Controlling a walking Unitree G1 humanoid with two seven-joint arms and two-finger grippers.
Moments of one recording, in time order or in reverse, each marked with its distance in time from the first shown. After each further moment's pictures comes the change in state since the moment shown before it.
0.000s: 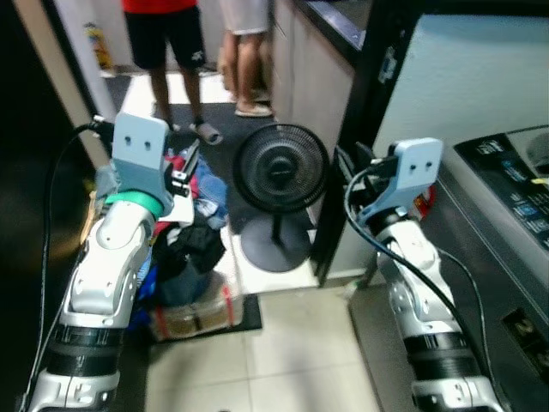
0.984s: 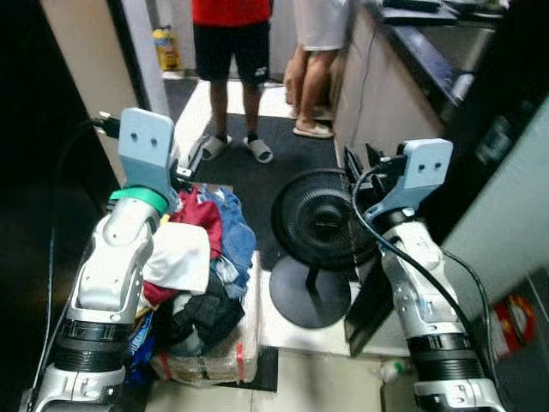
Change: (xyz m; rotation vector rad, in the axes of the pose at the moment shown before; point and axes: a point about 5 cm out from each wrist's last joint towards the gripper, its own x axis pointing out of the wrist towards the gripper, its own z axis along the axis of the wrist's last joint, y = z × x) left arm 0.004 -0.003 0.001 0.018 -0.012 -0.003; right arm 0.000 -0.010 0.005 -0.010 -0.020 -0.057
